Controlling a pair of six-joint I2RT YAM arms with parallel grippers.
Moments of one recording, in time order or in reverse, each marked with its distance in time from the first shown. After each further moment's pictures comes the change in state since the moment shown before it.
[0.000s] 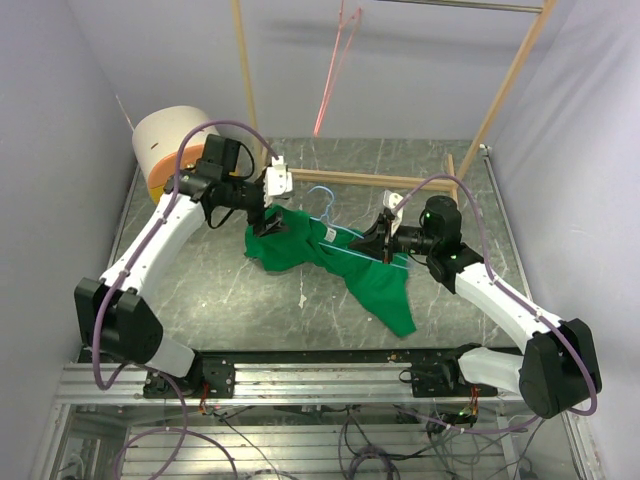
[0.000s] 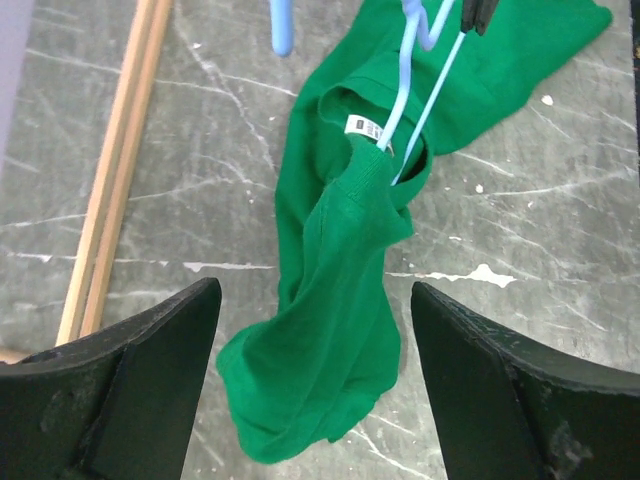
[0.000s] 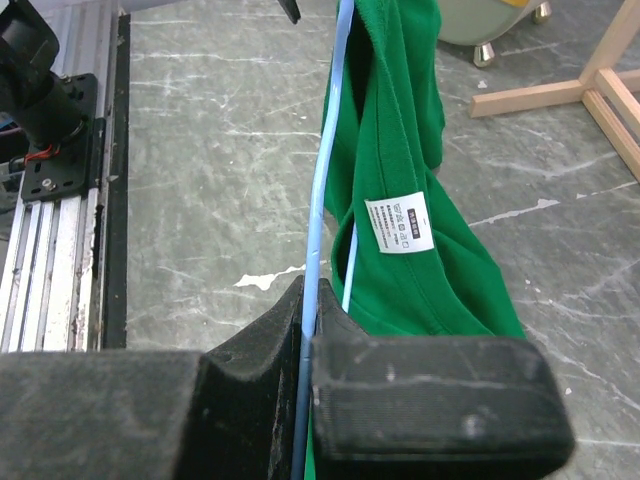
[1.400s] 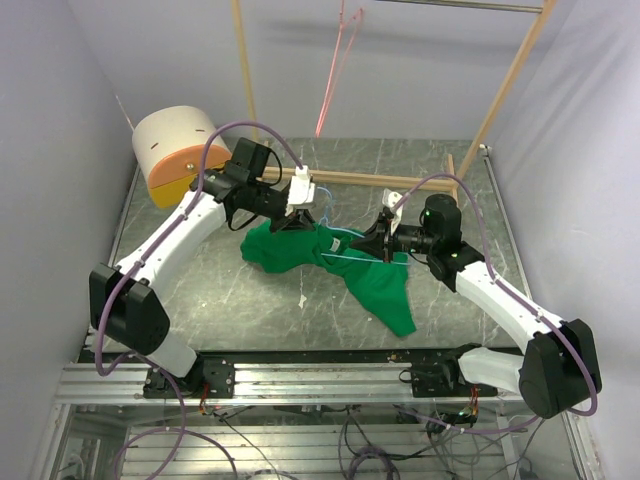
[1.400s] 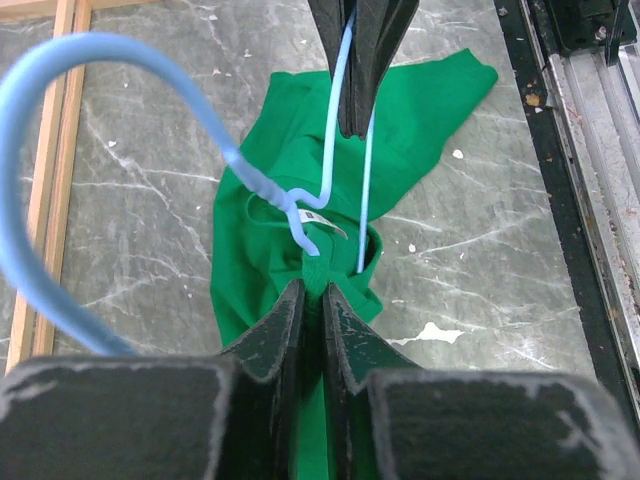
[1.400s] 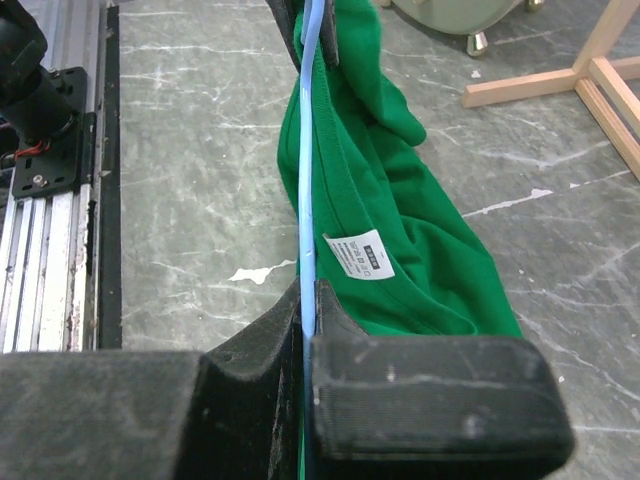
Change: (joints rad) left arm -0.143 0.089 0.052 -0.024 0.107 0.026; right arm 0.000 -0.001 0.021 -0.054 0.014 -0.024
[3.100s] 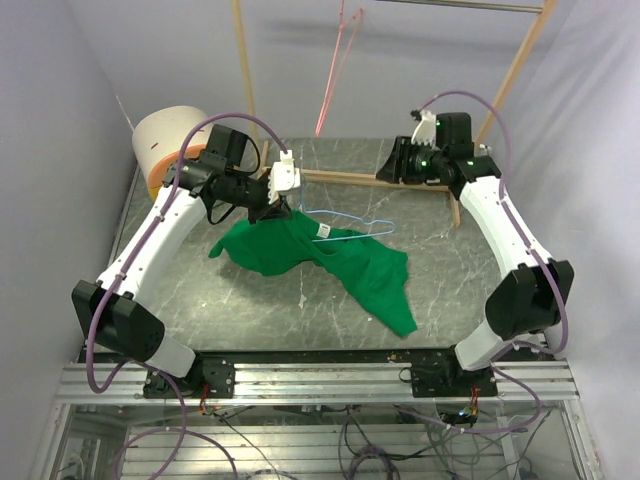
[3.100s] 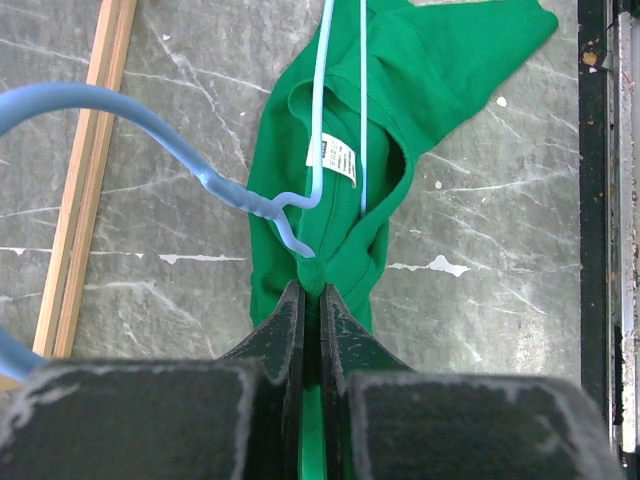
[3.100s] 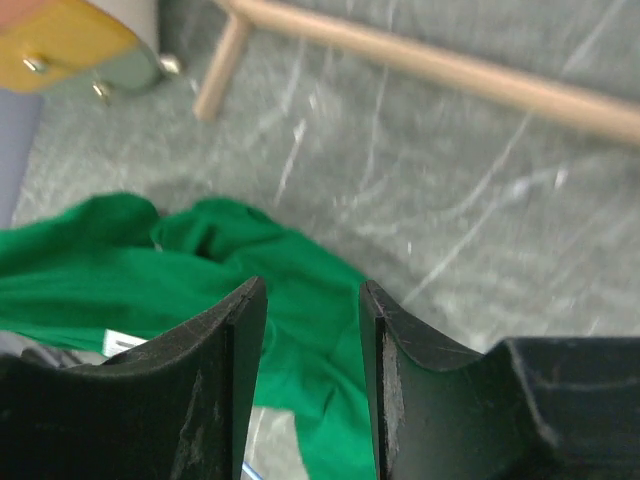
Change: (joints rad) left arm 0.093 -0.046 0.119 -0.196 -0.154 -0.031; right arm -0.181 0.404 0.835 -0.652 0.496 0.426
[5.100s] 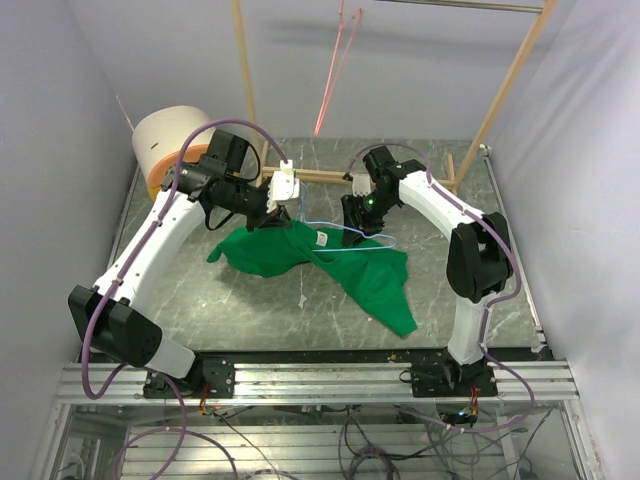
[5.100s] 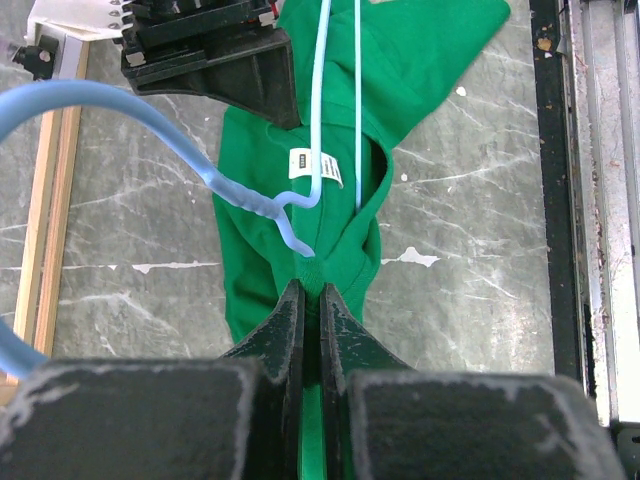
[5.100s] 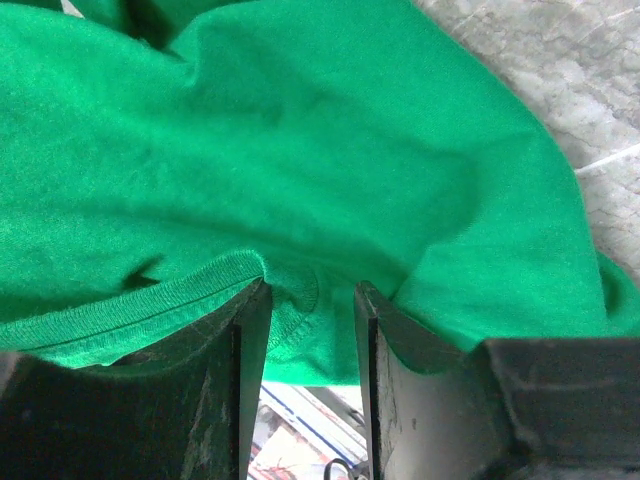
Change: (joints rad) left arm -0.024 -0.029 -0.015 -0.074 0.027 0.061; right arm 0.217 0.384 0.072 -0.466 -0.089 -0.125
